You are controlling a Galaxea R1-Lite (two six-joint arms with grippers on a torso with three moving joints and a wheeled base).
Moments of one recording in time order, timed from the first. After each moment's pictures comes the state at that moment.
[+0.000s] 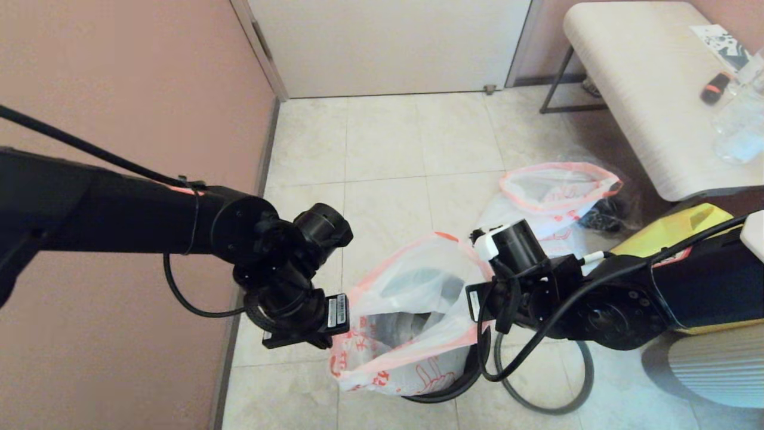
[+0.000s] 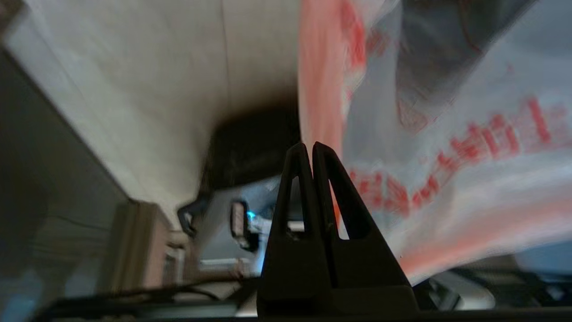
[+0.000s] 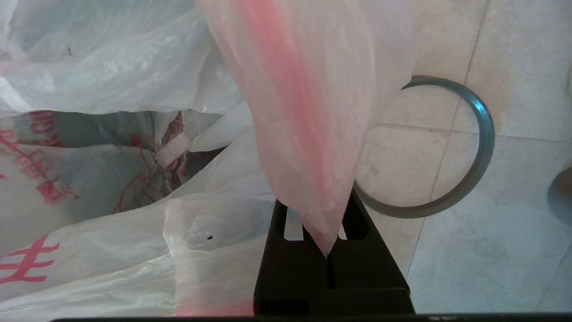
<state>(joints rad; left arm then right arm) -0.56 1.92 -1.37 0.72 0.04 -0.65 0.66 1.97 -1.16 -0.08 -0.43 0.29</state>
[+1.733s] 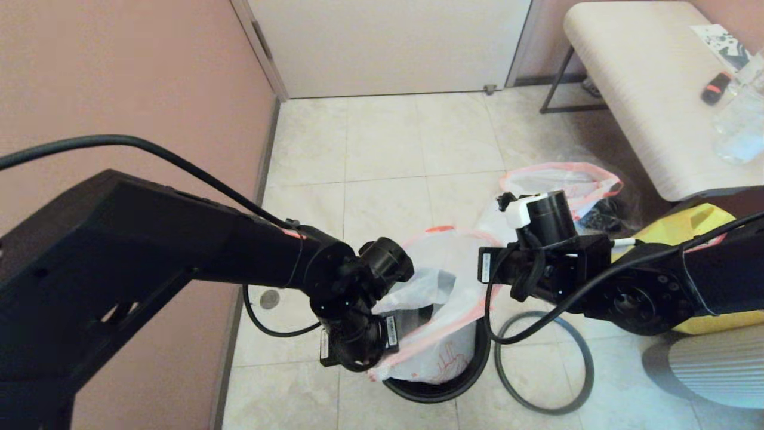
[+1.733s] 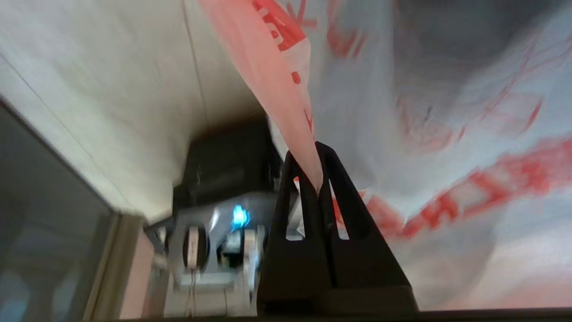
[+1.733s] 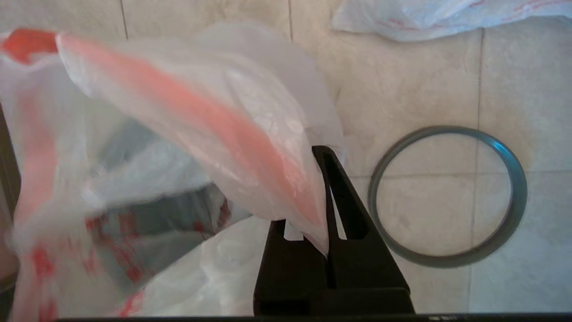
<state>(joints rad) -0.71 2.12 -1.45 0.60 0.13 -0.78 0.59 1.91 -1.14 -0.27 -0.40 0.36</state>
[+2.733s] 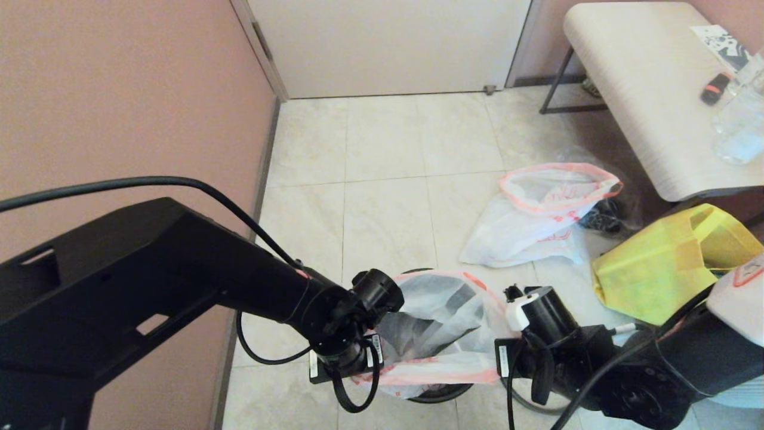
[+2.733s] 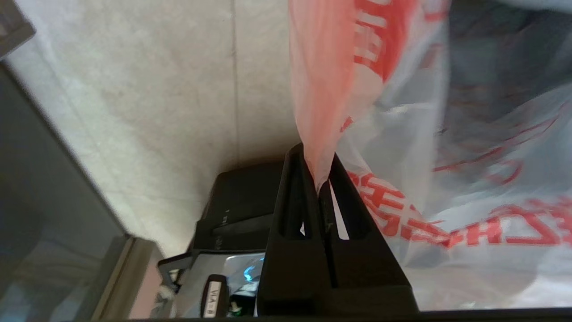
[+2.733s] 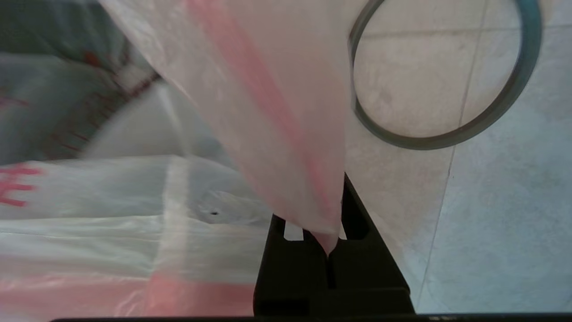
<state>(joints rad) -0.69 2.15 -1.20 0.35 0.28 -0.81 0.63 2.00 -0.75 -0.42 -0.38 0.46</state>
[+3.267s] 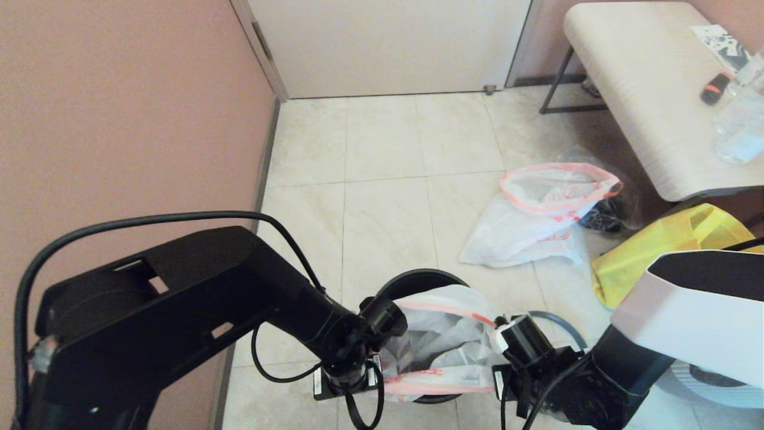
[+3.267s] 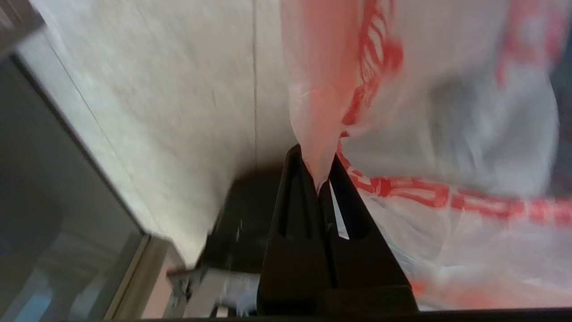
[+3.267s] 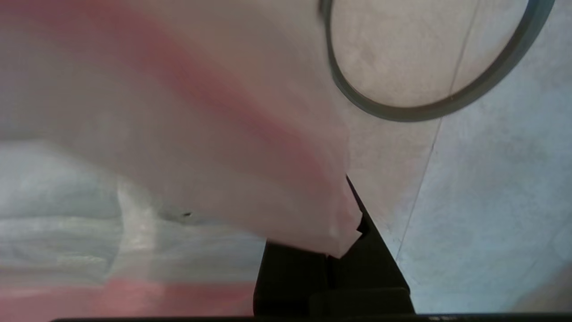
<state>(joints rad) -0.69 2.28 -1.16 0.24 0.33 -0.81 0.59 2.22 -0.75 -0.48 -0.40 0.42</state>
